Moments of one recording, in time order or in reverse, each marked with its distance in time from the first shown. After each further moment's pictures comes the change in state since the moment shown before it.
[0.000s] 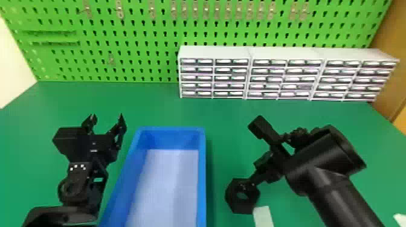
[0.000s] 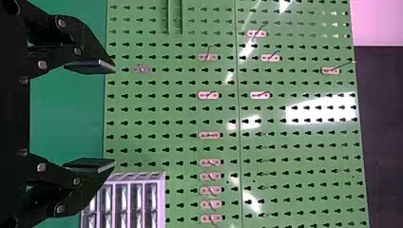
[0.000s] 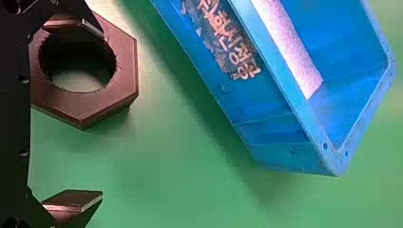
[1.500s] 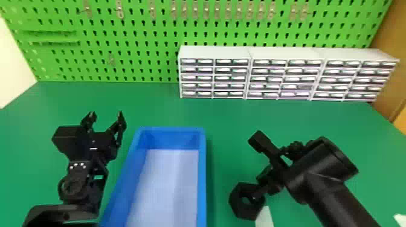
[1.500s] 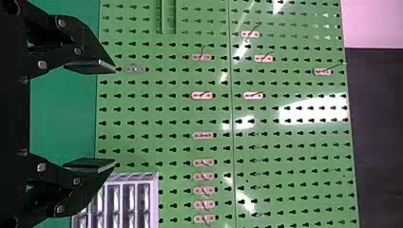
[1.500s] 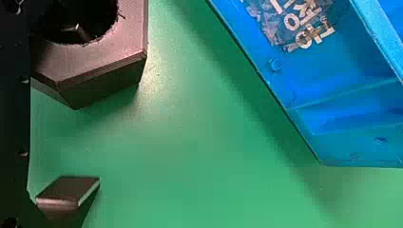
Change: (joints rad) left arm -0.013 0.000 0.001 0.016 0.001 -0.029 0.000; right arm -0.020 -0.024 0.033 0.171 -0.073 -0.048 -0.075
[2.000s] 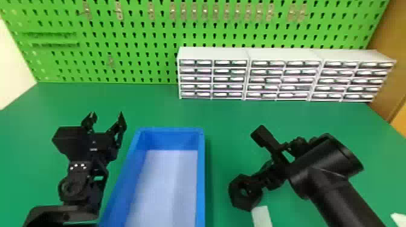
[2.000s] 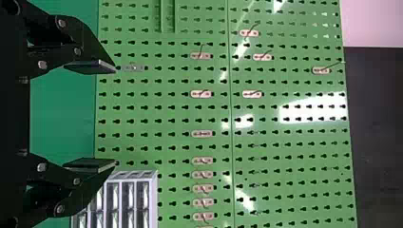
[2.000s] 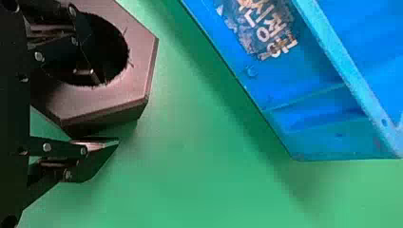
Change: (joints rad) left arm 0.002 0.000 -0.002 0.002 -0.001 0.000 0.000; right arm 0.002 0.000 -0.027 0.003 -0.034 -0.020 0.000
